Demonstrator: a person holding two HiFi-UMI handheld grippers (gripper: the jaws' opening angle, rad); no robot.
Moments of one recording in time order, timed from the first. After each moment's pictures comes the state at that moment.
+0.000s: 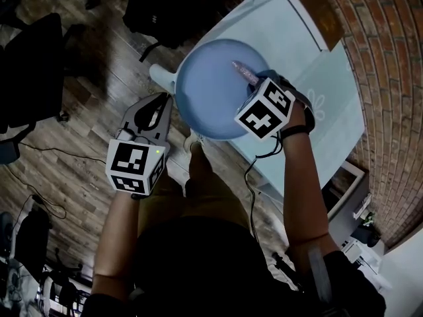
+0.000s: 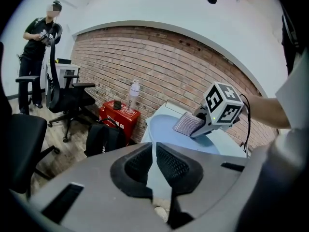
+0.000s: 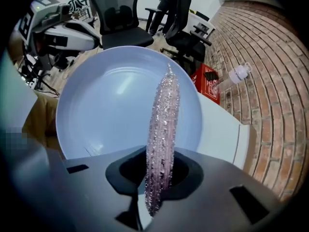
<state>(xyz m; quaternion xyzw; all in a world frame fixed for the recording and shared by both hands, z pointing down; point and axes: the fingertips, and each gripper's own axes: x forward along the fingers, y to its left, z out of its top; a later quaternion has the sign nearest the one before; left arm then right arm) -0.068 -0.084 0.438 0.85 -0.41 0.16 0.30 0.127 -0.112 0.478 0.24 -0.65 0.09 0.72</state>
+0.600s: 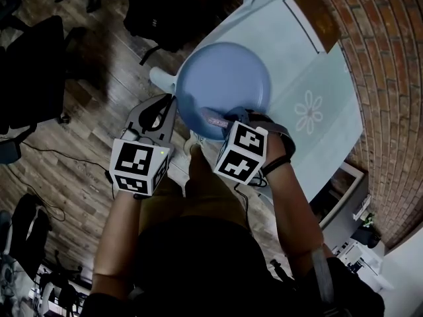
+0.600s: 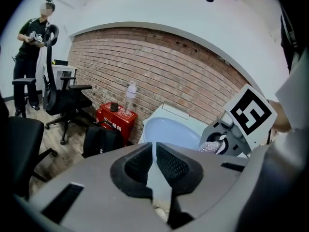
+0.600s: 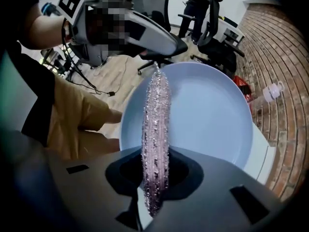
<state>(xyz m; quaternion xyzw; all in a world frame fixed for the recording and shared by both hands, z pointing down) -0.060 -0.084 0.426 0.85 -0.40 0.16 0.29 0.059 -0.009 0.478 0.09 -0.69 0.10 0.71</state>
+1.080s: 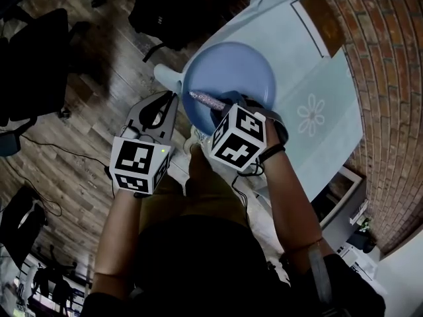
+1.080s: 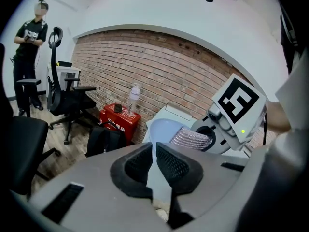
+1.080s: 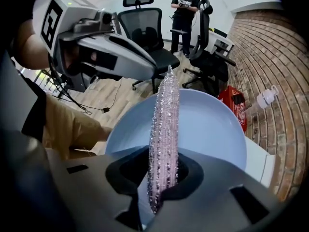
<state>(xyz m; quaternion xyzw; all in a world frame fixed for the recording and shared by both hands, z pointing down) -0.075 -0.084 0.424 0.85 -0.42 0.15 0.29 0.015 -0.048 0.477 0.13 -0.75 0.10 0.65</state>
